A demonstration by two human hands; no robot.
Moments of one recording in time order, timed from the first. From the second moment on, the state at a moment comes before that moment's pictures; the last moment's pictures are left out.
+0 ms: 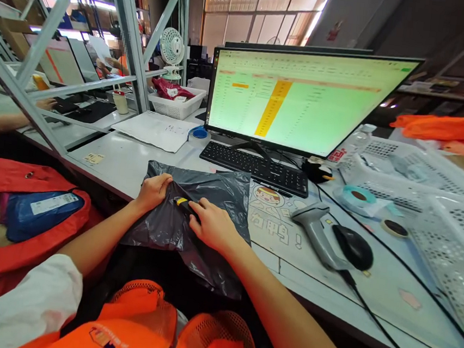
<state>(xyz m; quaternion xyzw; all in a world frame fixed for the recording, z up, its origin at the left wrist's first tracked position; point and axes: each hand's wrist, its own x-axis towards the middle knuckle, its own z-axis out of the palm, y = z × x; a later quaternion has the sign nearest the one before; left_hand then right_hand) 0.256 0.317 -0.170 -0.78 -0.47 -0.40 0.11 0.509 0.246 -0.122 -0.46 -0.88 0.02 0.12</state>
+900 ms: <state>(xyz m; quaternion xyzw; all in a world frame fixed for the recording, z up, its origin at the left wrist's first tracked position) 0.293 0.301 -0.104 -0.77 -0.55 -0.31 0.00 0.427 0.244 -0.145 -0.47 -0.86 -0.01 0.19</state>
